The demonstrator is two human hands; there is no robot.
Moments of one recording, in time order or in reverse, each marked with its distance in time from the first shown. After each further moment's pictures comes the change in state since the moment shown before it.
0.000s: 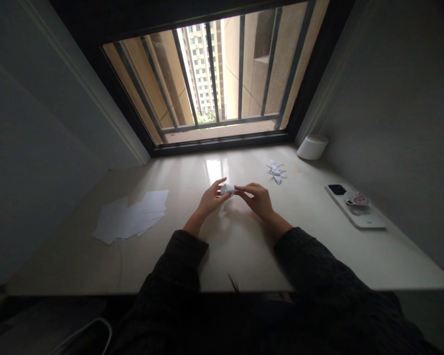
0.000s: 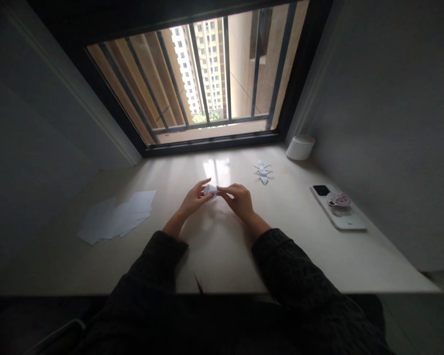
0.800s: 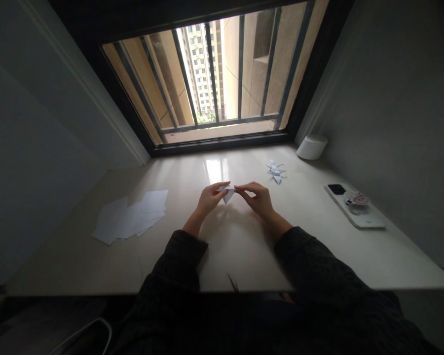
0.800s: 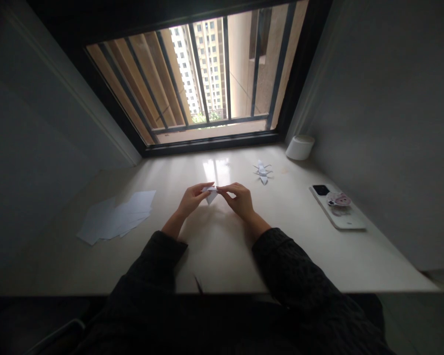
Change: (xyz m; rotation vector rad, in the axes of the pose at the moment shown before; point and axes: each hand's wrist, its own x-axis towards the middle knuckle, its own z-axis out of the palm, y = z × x) left_hand 0.005 0.000 0.000 -0.099 0.039 -0.008; right_hand 0.003 -0.007 -0.002 0.145 0.033 0.036
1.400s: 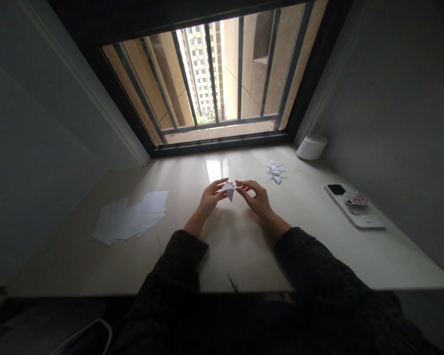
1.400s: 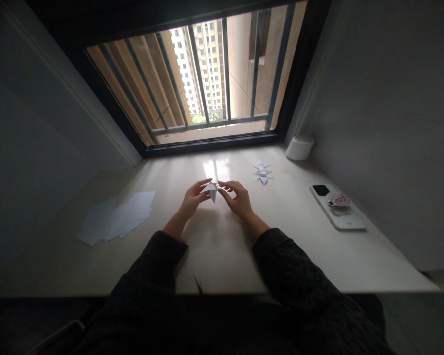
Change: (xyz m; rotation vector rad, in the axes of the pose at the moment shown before) left_hand -0.002 -0.003 0.007 -0.319 0.005 -0.086; right_hand 0.001 -0.004 0.003 0.135 0.004 0.092
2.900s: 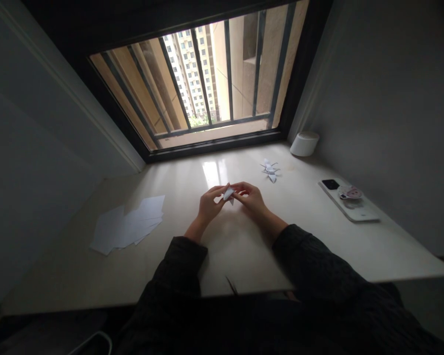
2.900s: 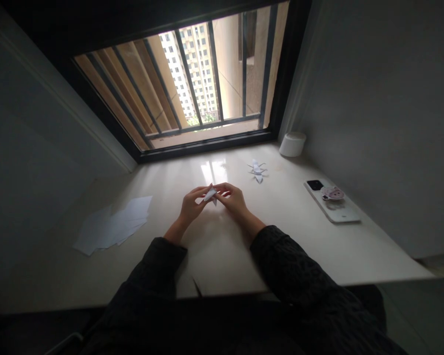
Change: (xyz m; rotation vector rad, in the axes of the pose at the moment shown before) left_hand -0.007 0.000 0.006 0.721 -0.013 0.485; right_hand 0.001 0.008 0.006 0.189 -0.050 0.289
